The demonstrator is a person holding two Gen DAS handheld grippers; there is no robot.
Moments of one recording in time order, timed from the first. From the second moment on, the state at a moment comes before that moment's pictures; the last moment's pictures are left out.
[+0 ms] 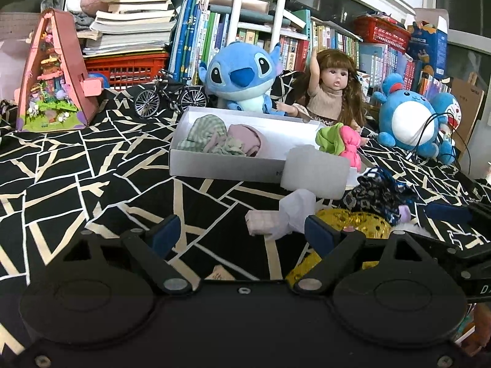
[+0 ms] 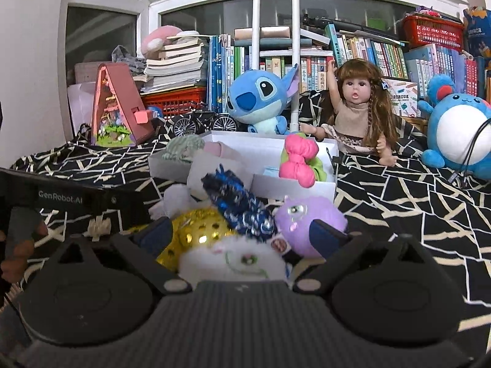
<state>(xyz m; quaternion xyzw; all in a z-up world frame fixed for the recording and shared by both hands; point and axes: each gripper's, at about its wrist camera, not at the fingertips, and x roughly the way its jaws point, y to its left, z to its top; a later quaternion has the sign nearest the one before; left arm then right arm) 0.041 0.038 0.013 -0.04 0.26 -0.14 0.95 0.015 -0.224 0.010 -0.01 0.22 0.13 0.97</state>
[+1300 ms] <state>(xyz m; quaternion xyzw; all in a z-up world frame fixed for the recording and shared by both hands) 0.008 0.052 -0.009 -0.02 0.29 -0.13 0.95 -0.001 -0.220 -0.021 -0.02 0.26 0.10 0.96</state>
